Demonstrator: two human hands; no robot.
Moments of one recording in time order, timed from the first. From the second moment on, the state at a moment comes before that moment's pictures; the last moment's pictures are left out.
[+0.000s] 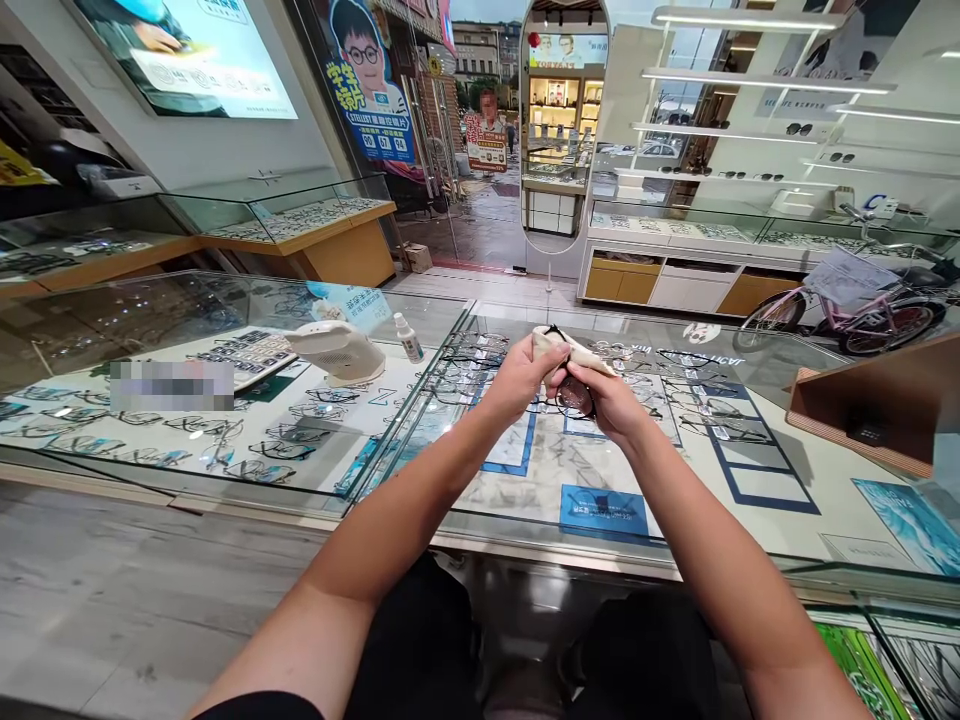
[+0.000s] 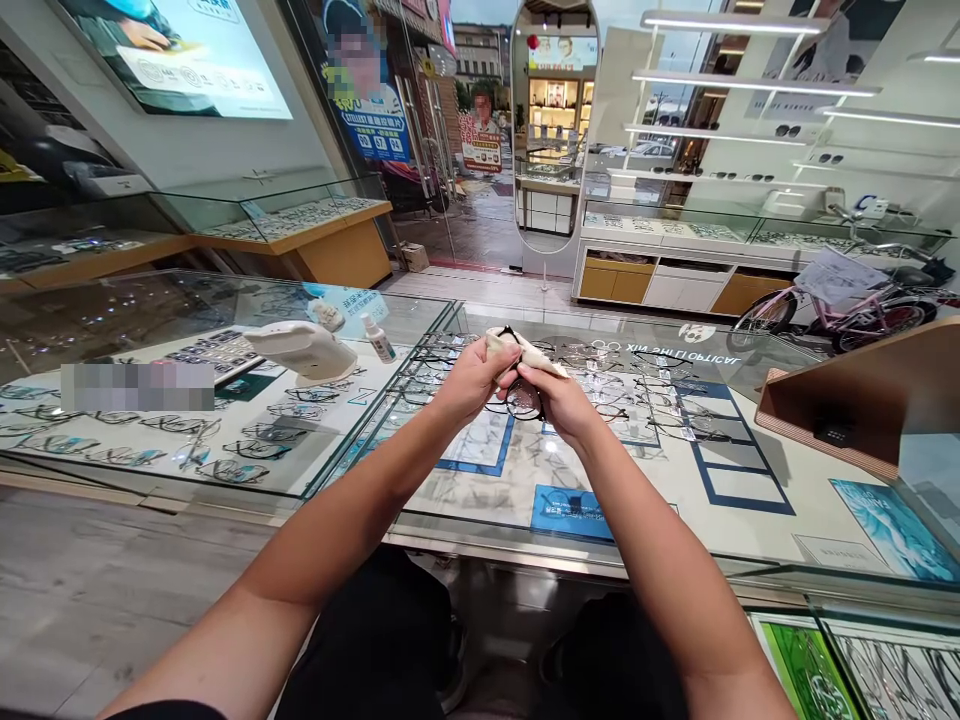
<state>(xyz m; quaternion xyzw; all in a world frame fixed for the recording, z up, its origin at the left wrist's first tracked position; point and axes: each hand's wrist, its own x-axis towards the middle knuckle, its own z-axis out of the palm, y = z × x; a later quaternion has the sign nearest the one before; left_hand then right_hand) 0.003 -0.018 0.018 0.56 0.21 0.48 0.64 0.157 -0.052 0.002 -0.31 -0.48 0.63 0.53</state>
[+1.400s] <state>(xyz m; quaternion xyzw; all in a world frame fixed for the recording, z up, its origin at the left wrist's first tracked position) 0.007 -0.023 0.006 0.59 0.20 0.38 0.69 0.171 -0.057 0.012 -0.36 -0.49 0.52 0.60</state>
